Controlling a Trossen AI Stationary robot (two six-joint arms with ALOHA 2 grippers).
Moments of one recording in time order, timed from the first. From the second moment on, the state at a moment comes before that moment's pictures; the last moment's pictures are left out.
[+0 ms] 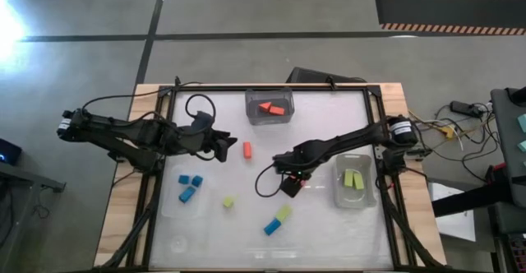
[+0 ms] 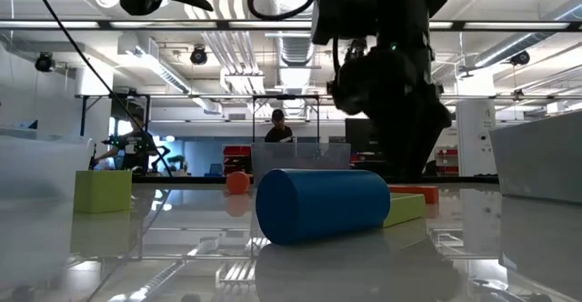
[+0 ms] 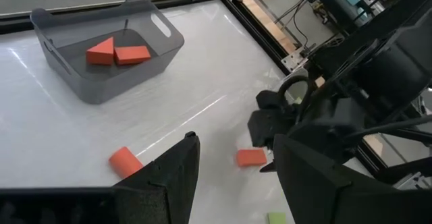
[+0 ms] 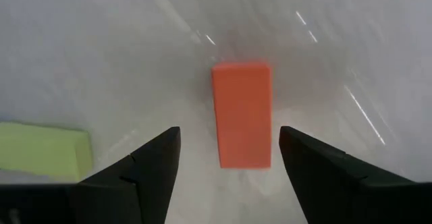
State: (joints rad) left arm -0.19 1.09 1.09 -0.58 -0.52 -0.96; right arm 0.10 1.89 1.29 -0.85 -0.14 0.77
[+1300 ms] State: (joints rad) left arm -0.15 1.06 1.09 -0.58 -0.57 -0.75; right arm -0.04 1.68 1.32 -0.82 -0.04 0.85
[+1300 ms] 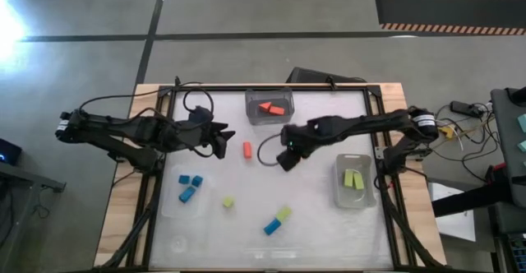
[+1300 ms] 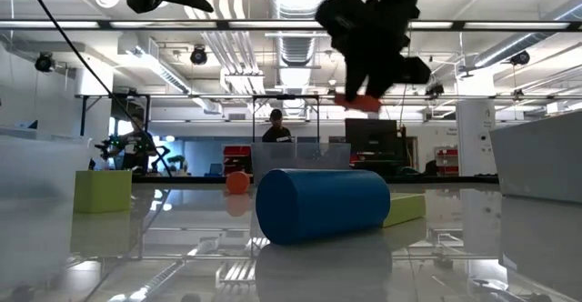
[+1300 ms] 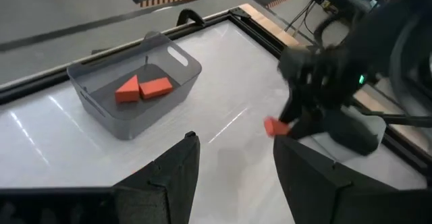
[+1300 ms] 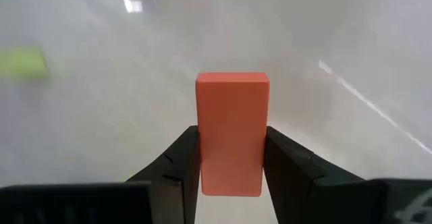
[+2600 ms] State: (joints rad) left arm 0.00 1.04 1.08 -0.50 -0.59 -0.73; right arm -0.57 2.06 1.78 -0.83 -0.01 0.31
